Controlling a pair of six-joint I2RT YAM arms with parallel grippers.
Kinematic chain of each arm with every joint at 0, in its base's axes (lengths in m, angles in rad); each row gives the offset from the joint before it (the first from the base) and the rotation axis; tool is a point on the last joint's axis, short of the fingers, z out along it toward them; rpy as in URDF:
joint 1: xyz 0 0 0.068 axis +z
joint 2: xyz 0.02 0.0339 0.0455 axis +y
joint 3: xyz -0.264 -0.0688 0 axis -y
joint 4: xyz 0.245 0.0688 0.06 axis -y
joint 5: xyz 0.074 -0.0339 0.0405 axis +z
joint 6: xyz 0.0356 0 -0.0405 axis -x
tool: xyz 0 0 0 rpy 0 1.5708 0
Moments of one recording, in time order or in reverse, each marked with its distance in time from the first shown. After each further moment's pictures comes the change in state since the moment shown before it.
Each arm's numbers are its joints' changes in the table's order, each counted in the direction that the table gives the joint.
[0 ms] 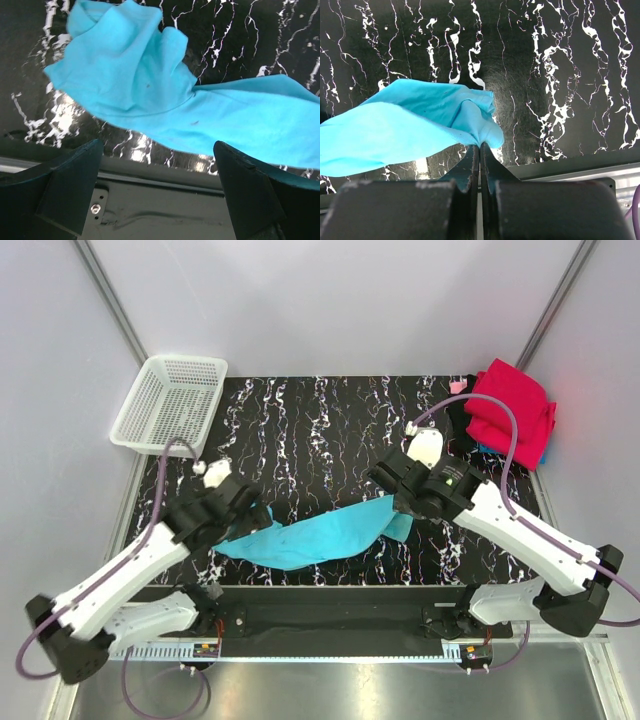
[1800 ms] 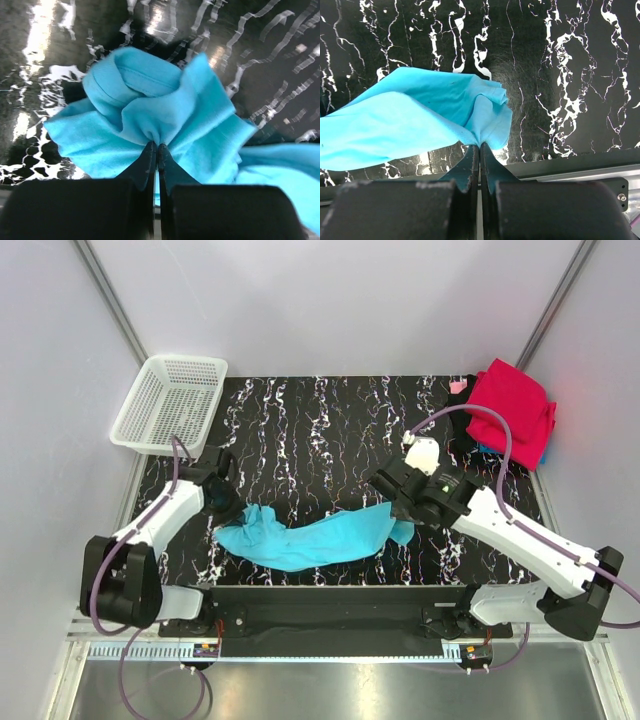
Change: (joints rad) left arm 0.568 0.433 -0.117 0.332 -0.442 -0.266; right arm 0.000 -0.040 -0.105 0.075 0.053 -0.002
